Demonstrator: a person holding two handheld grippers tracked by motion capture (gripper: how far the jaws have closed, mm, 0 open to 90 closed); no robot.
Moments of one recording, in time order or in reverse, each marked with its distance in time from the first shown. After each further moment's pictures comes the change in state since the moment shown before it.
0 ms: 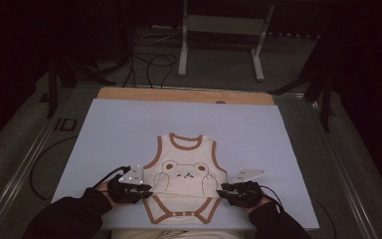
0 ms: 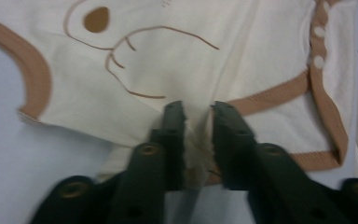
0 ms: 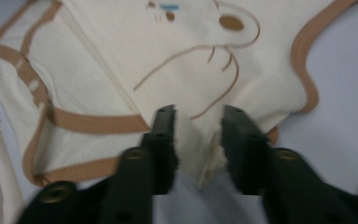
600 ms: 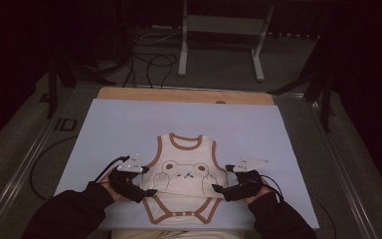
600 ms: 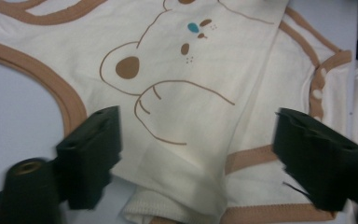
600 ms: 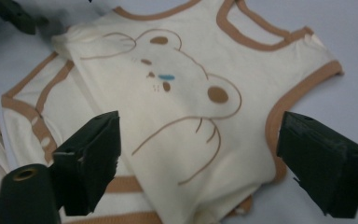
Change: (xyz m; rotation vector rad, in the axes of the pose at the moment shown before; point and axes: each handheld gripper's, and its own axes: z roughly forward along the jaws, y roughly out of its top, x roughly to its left) left arm 0.012 0.021 -0.009 -0.086 0.002 -0.071; right arm -0.007 0.034 -0.010 -0.119 0.004 -0.038
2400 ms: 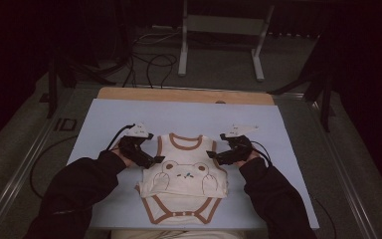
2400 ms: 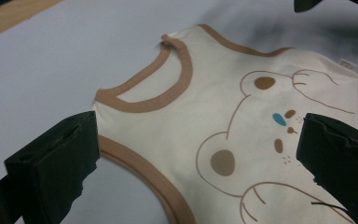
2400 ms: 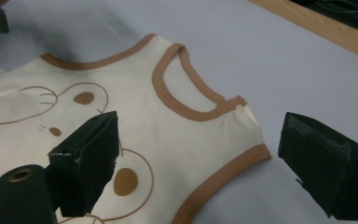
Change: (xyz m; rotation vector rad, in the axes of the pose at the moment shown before) left arm 0.074 0.049 0.017 -0.107 0.067 -0.042; right arm -0.070 0.053 0.044 -0.030 -0.042 -0.051
